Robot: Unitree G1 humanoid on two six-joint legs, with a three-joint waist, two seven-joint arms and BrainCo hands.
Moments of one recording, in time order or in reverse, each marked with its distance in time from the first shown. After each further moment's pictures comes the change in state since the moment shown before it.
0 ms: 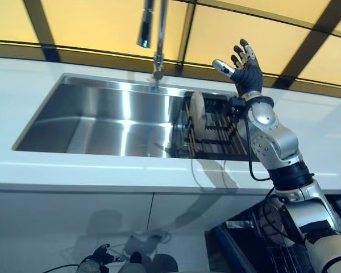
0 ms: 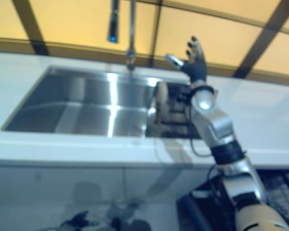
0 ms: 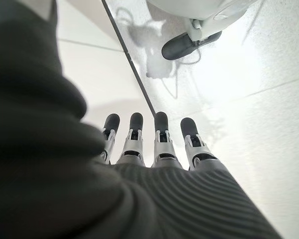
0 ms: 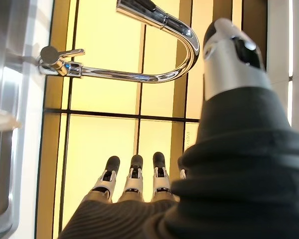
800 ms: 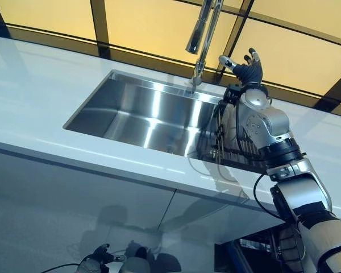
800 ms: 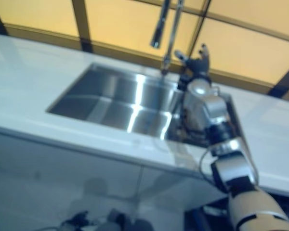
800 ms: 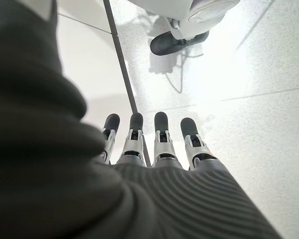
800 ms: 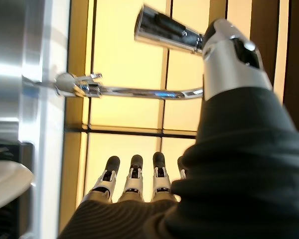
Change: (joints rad) left arm -0.002 0.002 -0.005 -0.009 -0.007 0.020 0.000; right arm -0.182 0.011 0.011 0.295 -0.083 0.051 -0.133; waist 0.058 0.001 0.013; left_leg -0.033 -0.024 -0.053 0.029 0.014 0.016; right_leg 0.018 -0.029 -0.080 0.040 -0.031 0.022
